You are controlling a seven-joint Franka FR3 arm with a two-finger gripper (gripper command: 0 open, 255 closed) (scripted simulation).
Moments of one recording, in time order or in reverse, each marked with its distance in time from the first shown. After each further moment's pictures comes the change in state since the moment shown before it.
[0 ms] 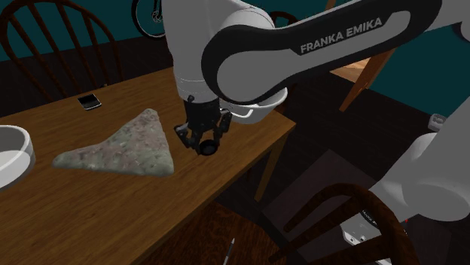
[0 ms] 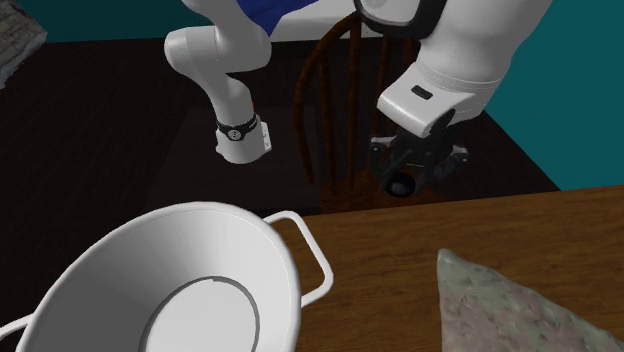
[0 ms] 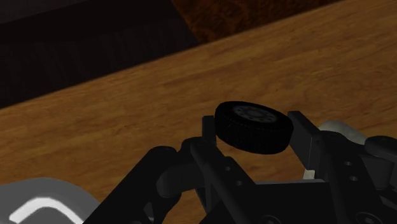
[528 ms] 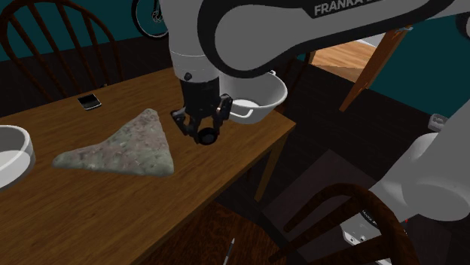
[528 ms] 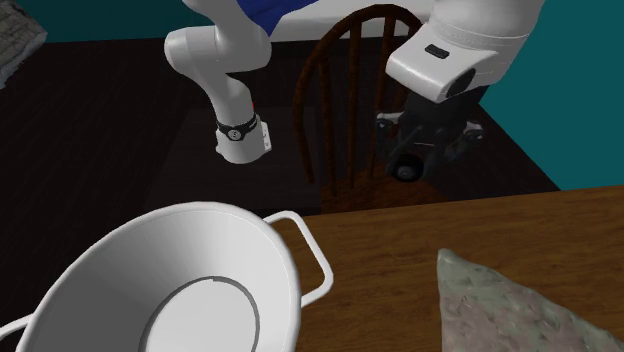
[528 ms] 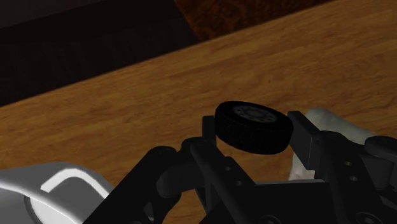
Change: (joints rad) arm -0.003 -0.018 0.000 0.089 0.012 -0.104 -0.011
